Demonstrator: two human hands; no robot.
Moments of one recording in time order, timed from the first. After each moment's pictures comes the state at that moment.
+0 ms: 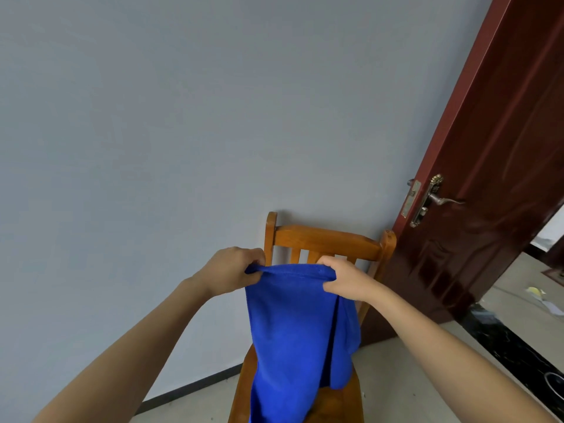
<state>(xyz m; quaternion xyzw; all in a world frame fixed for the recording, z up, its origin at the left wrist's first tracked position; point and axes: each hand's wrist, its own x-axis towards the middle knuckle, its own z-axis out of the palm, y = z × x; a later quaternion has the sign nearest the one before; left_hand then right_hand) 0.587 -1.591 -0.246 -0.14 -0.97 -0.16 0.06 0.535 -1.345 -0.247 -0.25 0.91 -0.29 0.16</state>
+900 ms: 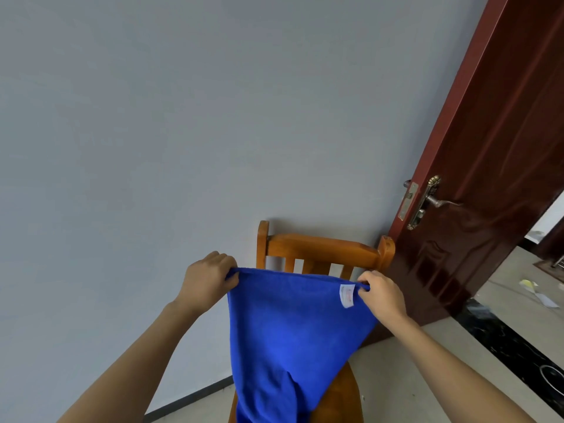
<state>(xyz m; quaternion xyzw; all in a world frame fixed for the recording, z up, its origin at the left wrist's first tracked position) 0.557 -1.611 -0.272 -0.08 -0.97 -0.11 0.21 0.495 -1.287 -0.297 -0.06 0.98 -0.18 -0.06</state>
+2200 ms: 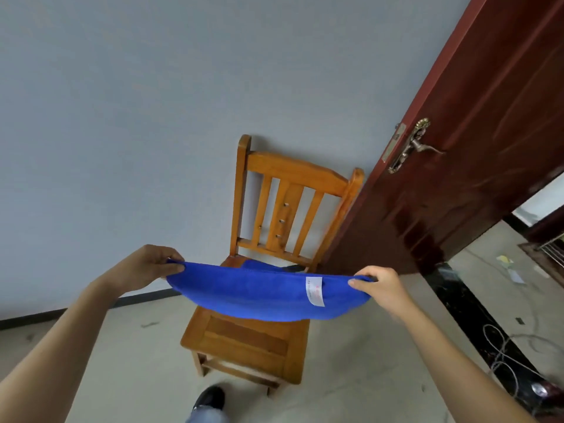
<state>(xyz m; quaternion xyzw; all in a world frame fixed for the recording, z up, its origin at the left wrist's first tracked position) 0.719 -1.575 -0.334 0.10 -0.87 -0.46 -0.09 0.615 -1.156 -0.314 -0.06 0.89 -0.43 0.12</state>
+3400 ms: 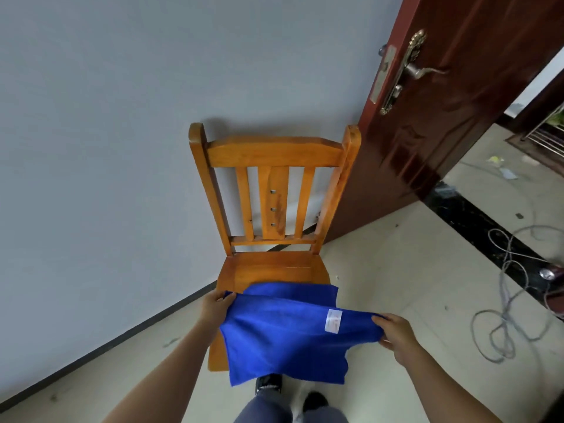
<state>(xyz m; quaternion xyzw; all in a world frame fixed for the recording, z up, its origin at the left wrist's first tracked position) 0.616 -1.501 -0.473 0.34 -0.72 -0.59 -0.14 0.639 -1.161 -0.476 0.42 0.67 -0.58 0.18</state>
